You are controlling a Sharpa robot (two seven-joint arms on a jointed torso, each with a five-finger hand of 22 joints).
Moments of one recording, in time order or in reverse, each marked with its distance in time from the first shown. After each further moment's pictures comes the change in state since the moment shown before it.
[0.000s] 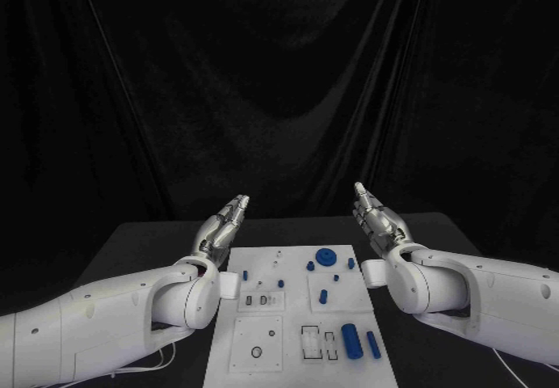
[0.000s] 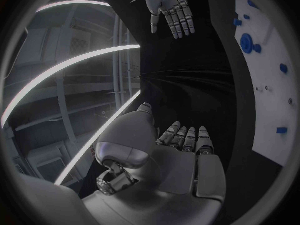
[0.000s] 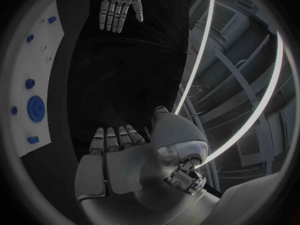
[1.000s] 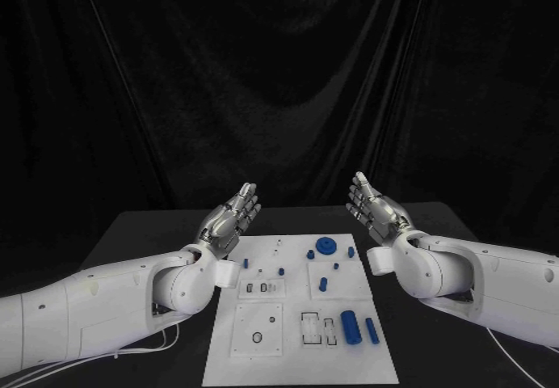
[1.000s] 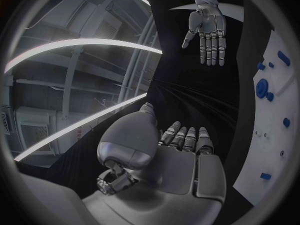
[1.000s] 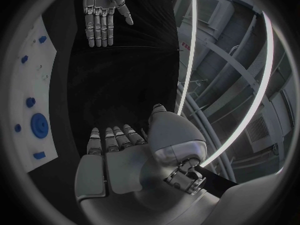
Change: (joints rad) left arm 0.029 0.013 -0.057 -0.060 0.116 0.370 0.053; left_hand 0.032 0.015 -0.004 0.002 0.051 0.000 0.000 0.000 0.000 -0.002 0.002 0.000 0.000 0.003 -0.003 0.000 0.001 0.000 0.000 0.007 0.000 -0.001; right arm 0.000 -0.008 -0.006 -0.051 0.016 0.210 -0.006; right_hand 0.072 -0.003 -0.001 0.002 0.019 0.014 0.047 0.000 0.003 0.003 0.144 0.016 0.004 0.000 0.042 0.000 0.000 0.016 0.000 0.140 0.000 0.000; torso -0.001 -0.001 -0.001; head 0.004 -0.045
